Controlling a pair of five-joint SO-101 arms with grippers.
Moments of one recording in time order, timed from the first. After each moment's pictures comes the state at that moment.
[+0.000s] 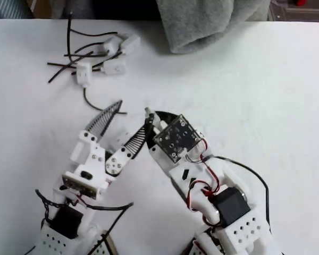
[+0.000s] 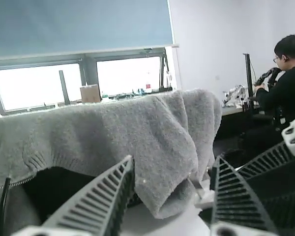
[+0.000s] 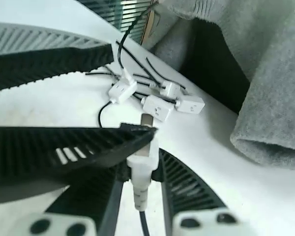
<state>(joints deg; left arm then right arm) 21.1 -104.0 93.8 6.8 -10.0 -36.0 -72.0 56.8 41.3 18.8</state>
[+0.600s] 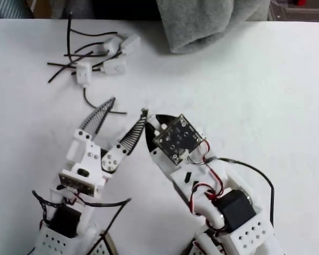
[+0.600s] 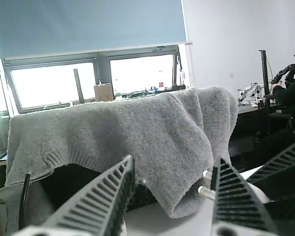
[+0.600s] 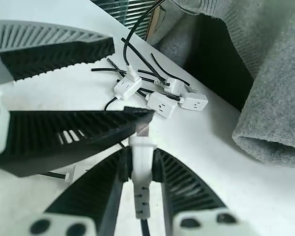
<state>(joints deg) 17.7 -104.0 93.8 6.5 -10.0 -36.0 -72.0 51.8 48.0 18.8</state>
